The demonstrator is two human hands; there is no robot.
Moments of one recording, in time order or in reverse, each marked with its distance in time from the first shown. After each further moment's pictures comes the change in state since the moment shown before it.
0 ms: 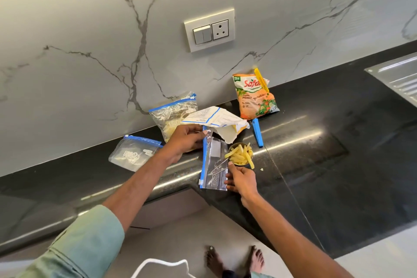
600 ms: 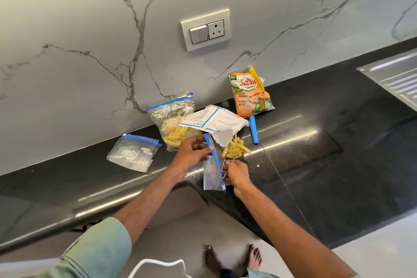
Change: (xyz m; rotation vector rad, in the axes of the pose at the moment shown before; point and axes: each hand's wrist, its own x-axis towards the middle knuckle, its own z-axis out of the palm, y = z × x) left_hand -0.025 -0.047 0.027 -0.047 0.009 0.069; right_hand -0.010 -0.019 0.012 0.005 -0.011 0.039
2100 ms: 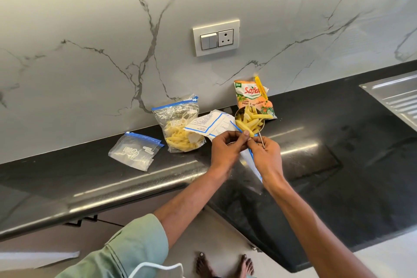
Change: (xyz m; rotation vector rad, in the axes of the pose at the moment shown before) left_hand -0.020 0.036 0.106 -0.353 0.078 0.169; right_hand -0.067 -0.097 -0.052 -0.155 0.067 -0.529
